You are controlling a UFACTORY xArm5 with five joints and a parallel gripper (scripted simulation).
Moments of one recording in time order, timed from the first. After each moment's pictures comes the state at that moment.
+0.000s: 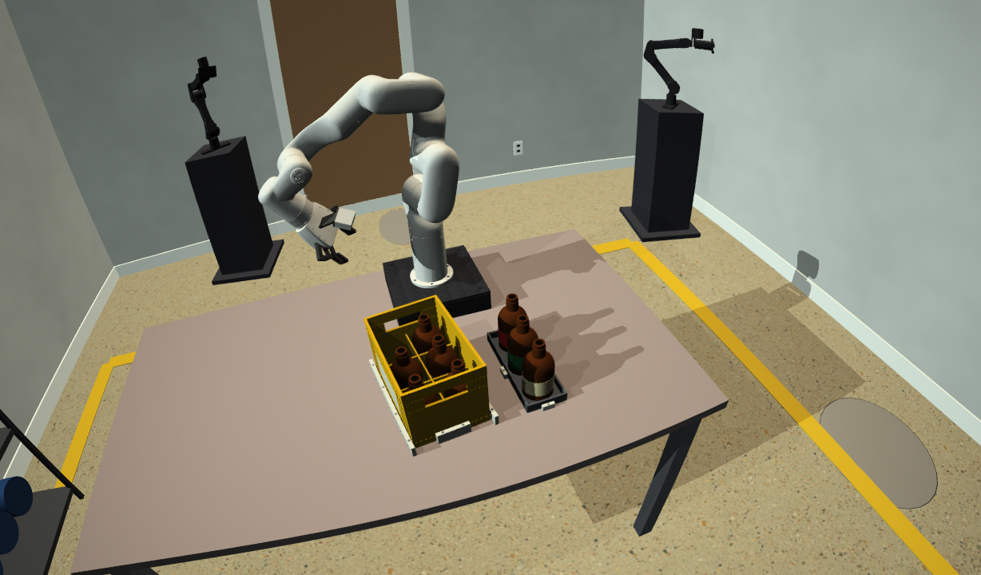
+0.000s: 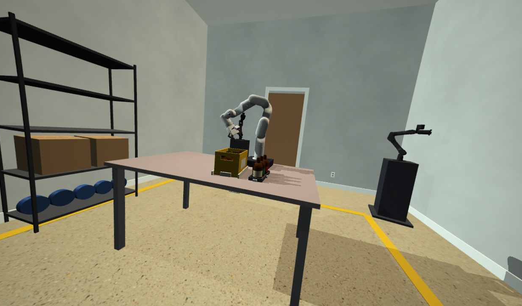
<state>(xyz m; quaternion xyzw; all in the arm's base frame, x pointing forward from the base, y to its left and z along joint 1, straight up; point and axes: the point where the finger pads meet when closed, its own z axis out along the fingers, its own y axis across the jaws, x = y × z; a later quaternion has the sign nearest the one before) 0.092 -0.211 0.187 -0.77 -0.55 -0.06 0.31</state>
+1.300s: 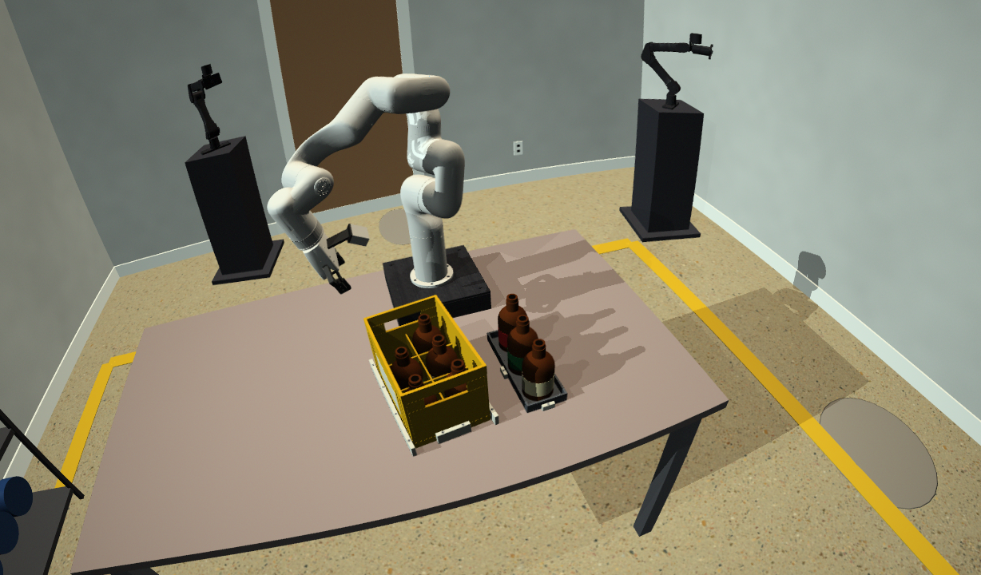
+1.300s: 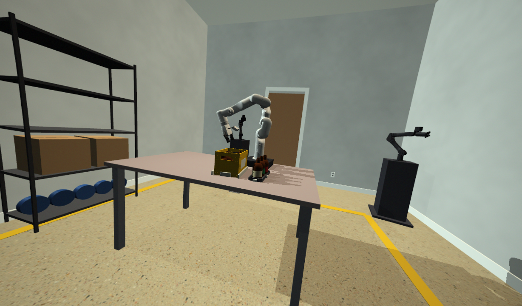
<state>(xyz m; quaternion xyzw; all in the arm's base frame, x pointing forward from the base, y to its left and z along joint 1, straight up) 0.212 -0.212 0.174 -0.62 -0.76 -0.02 0.20</state>
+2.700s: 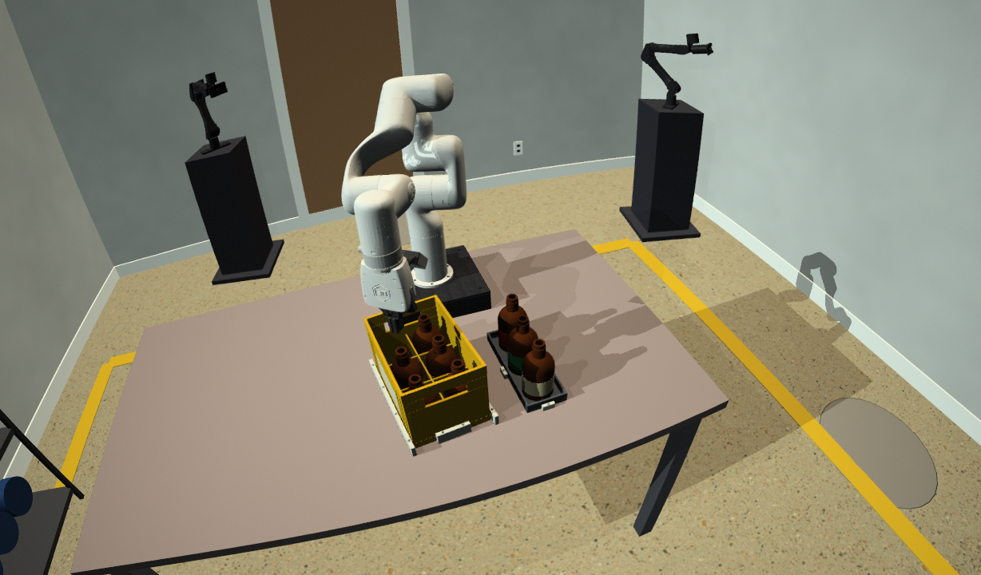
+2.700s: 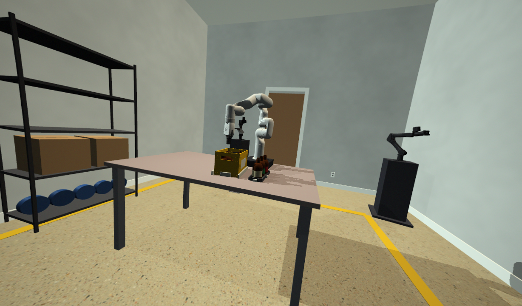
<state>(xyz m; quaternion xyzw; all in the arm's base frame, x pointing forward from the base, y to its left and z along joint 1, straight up) 0.421 -0.068 0.181 -0.22 -0.97 0.00 0.00</state>
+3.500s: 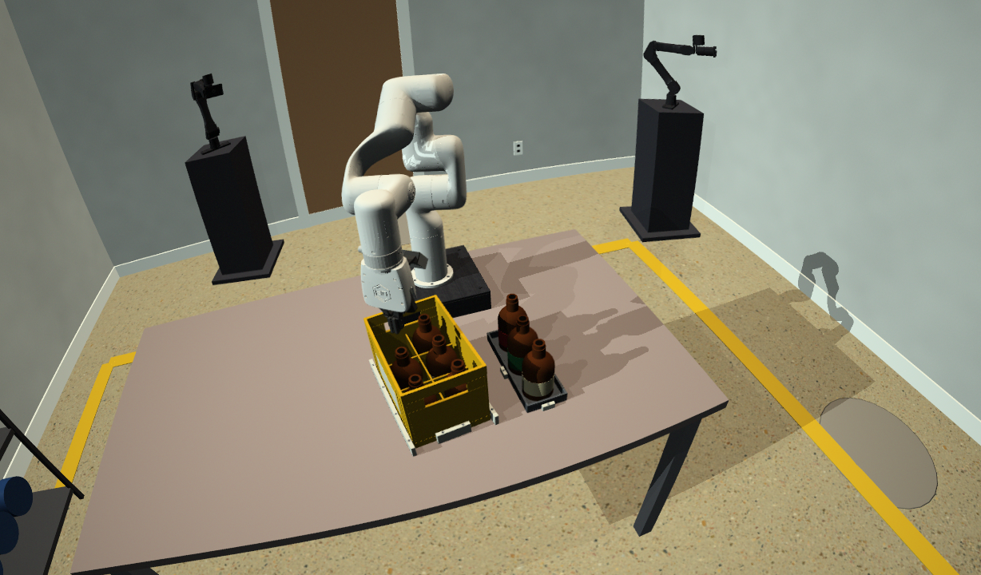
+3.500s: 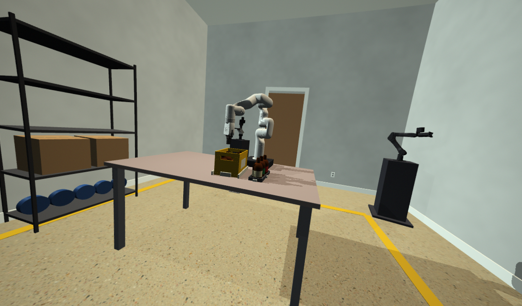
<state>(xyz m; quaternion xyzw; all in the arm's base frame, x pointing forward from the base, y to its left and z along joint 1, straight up) 0.421 -0.068 0.181 -0.22 -0.97 0.00 0.00</state>
